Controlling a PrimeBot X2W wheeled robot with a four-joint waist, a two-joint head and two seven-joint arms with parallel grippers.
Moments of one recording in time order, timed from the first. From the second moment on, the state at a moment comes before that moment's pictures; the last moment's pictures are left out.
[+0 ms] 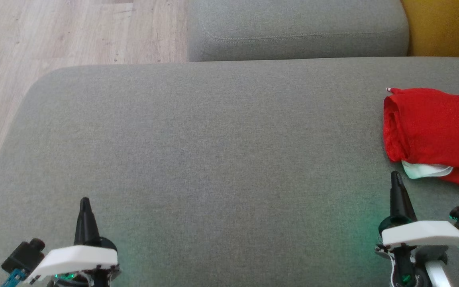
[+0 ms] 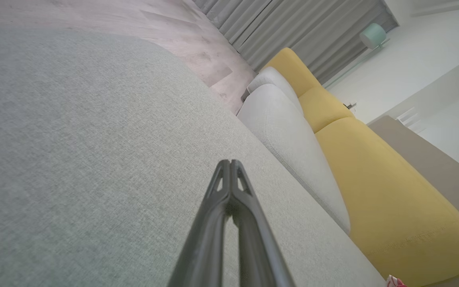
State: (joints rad) left arm -0.03 0.05 -0.01 0.33 -0.87 -0.11 -0.10; right arm -0.03 -0.06 0.03 0.30 0.86 0.12 -0.12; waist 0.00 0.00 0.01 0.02
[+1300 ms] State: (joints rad) left arm -0.04 0.05 0.04 0.30 -1.27 -0.11 0.02; right arm -0.04 -0.06 -0.04 0.29 1.28 0.12 -0.01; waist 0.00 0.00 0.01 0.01
